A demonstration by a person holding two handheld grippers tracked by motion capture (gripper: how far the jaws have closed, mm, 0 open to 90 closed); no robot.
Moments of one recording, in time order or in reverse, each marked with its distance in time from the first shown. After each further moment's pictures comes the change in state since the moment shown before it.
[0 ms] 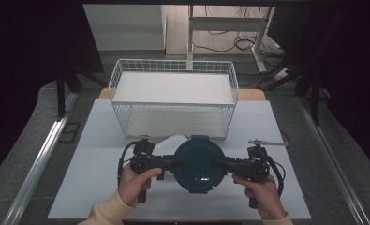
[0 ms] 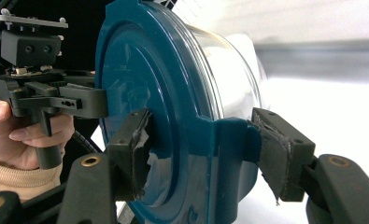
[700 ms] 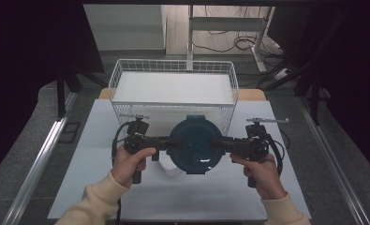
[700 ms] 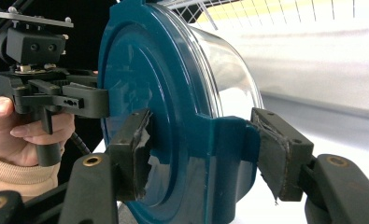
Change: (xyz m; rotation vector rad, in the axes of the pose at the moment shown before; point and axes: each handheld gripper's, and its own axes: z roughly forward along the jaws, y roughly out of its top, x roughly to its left) left arm -0.002 0.046 -0.023 -0.036 -0.017 0.036; right arm 0.023 0.054 -0.001 -0.023 -0.006 -0.076
